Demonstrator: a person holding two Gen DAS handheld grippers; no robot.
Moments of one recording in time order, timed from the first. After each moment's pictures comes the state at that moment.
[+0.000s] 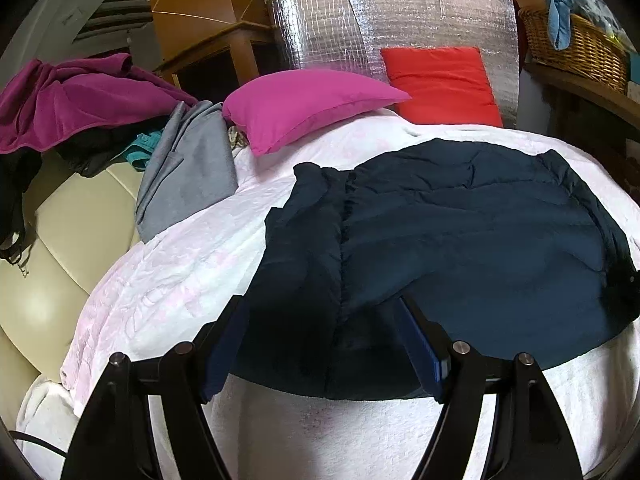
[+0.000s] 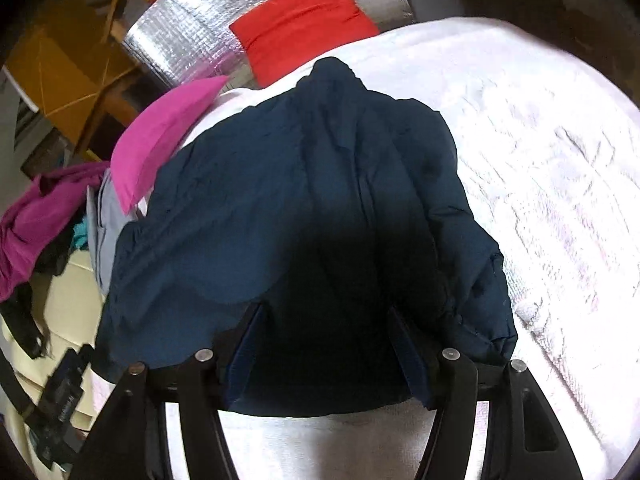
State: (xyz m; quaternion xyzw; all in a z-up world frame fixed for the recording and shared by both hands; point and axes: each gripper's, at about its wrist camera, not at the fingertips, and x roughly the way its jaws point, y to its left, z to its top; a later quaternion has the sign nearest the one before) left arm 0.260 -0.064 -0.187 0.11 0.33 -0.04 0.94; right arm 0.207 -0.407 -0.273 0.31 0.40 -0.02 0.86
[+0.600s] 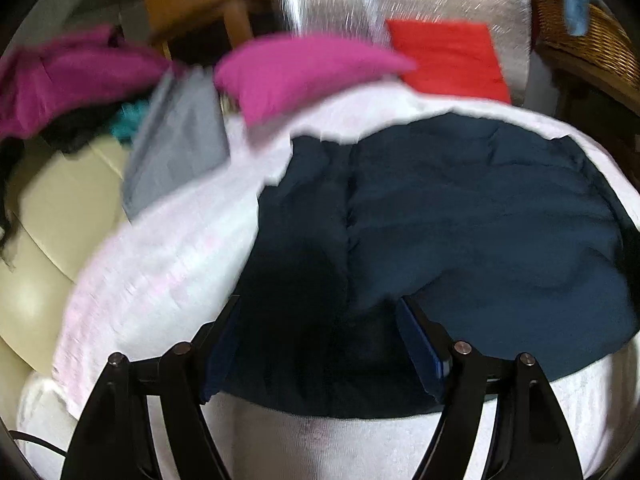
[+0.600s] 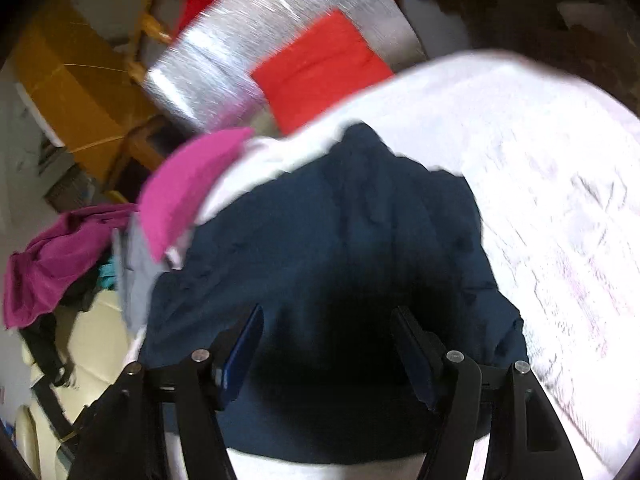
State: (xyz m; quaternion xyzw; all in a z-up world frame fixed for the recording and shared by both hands) left arm 0.305 -0.057 -0.210 0.09 0.41 -0.04 0.91; right arm 0.234 -0.428 -0.266 0.37 0.36 -0.01 0.86
